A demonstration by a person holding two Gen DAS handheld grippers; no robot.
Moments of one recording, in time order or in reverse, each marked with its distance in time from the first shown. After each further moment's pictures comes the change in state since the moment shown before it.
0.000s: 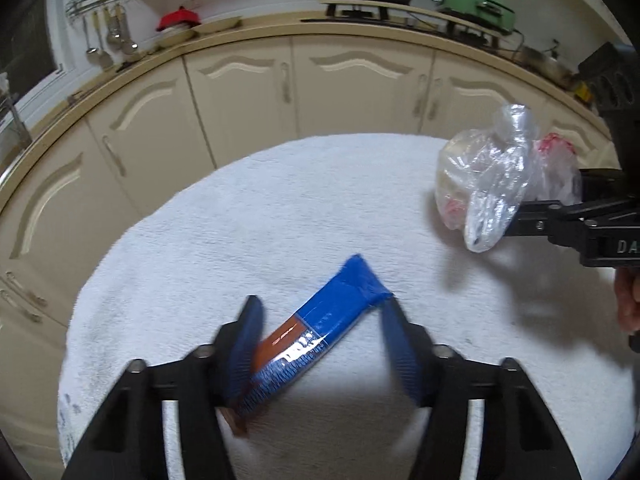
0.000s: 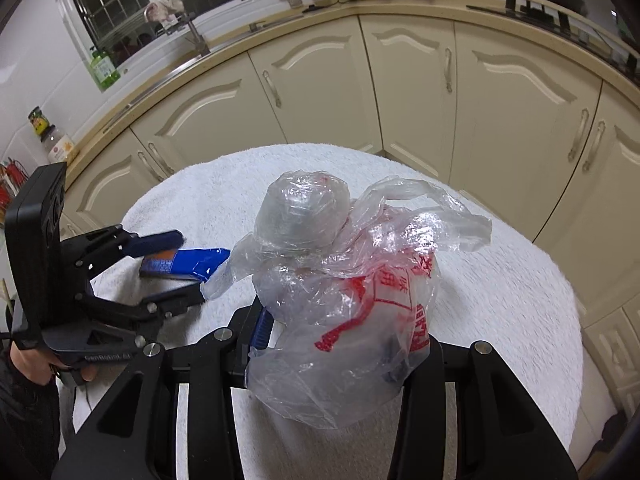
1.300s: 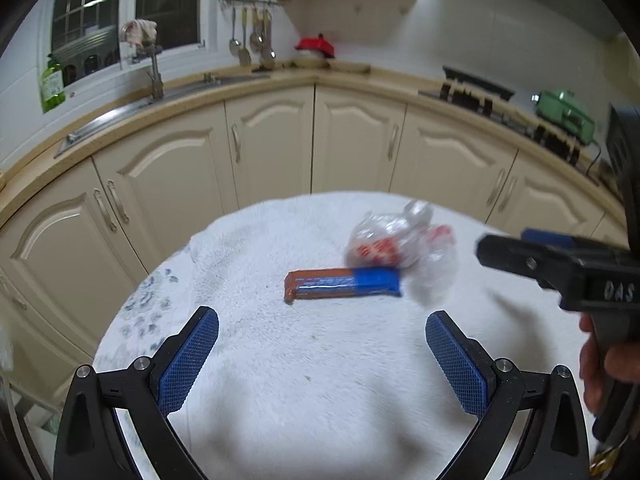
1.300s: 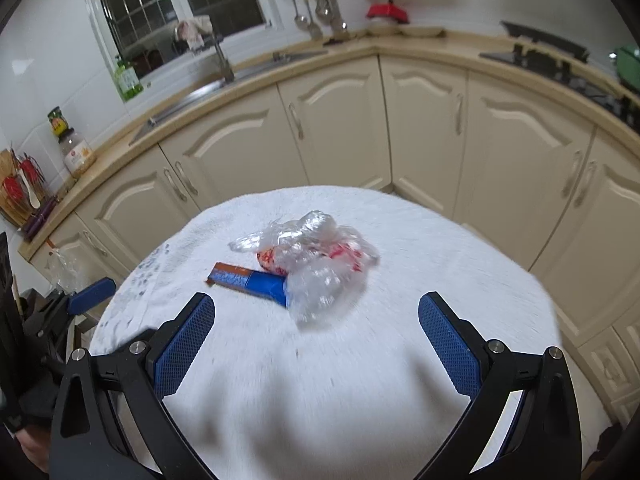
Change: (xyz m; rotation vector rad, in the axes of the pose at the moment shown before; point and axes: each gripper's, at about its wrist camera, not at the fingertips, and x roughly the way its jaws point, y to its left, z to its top) left arm -0.188 -0.048 -0.094 -0.379 -0.169 0.267; right arm -0.029 0.061 0.014 -0.057 -0.069 0.003
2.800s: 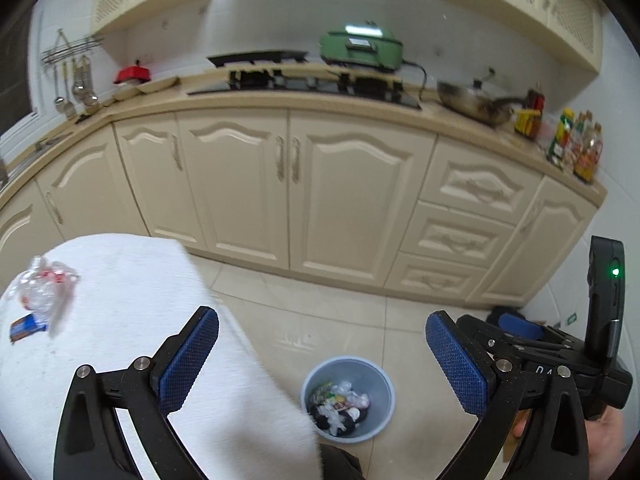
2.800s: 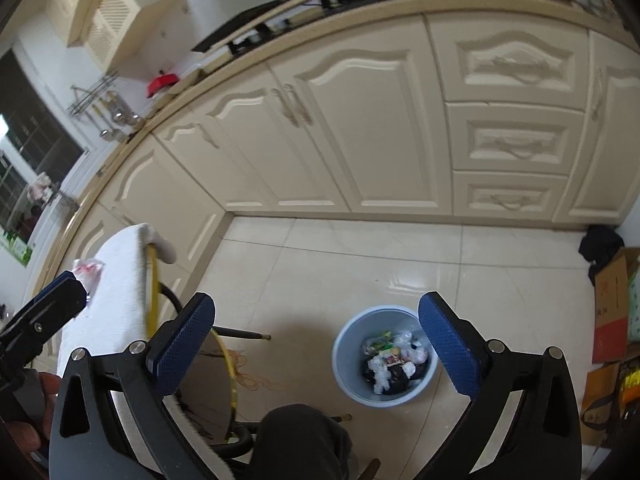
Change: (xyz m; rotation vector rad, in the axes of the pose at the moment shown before) left arm 0.036 -0.331 -0.011 0.288 -0.013 -0.343; right arm -0.243 -0.291 -0.218 0.587 -0.188 -0.297
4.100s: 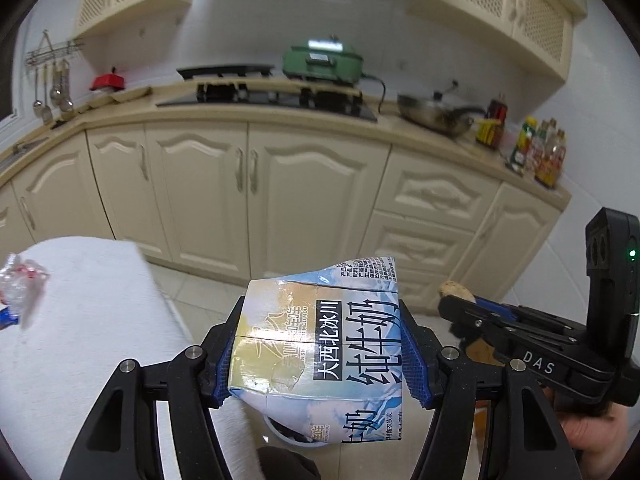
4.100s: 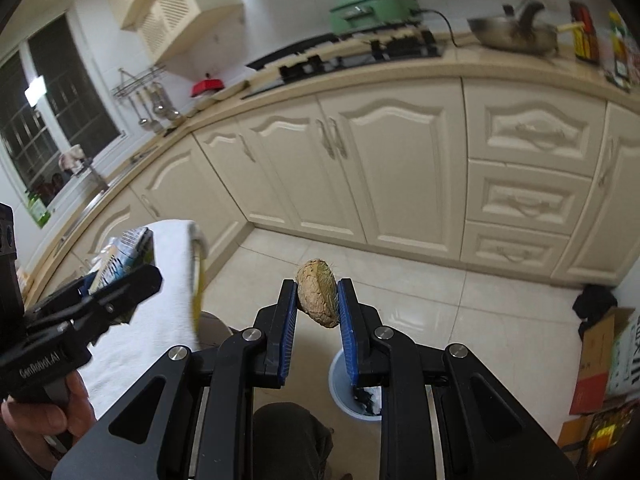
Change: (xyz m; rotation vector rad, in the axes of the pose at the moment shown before) left arm -0.024 -0.018 -0.037 0.012 -0.010 -0.136; right arm -0.051 0.002 -0.005 -0.126 -0.069 0.032
